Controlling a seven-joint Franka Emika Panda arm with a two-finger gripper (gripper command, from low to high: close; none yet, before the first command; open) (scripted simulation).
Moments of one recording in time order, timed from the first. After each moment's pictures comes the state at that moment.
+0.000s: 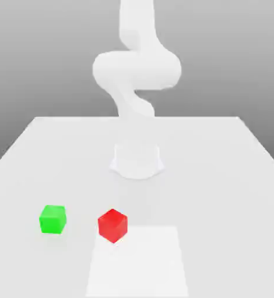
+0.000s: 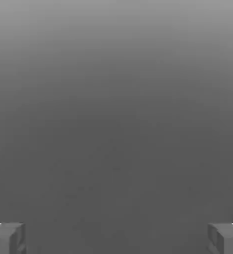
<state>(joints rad) -0.02 -0.74 0.00 -2.37 0.01 2.35 0.84</state>
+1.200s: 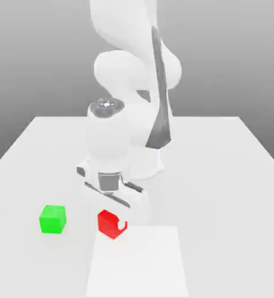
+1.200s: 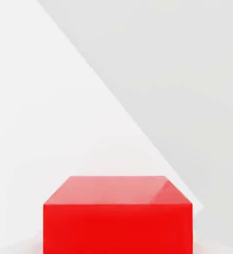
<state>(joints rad) -0.19 0.02 0.02 -2.92 -0.01 2.94 1.29</state>
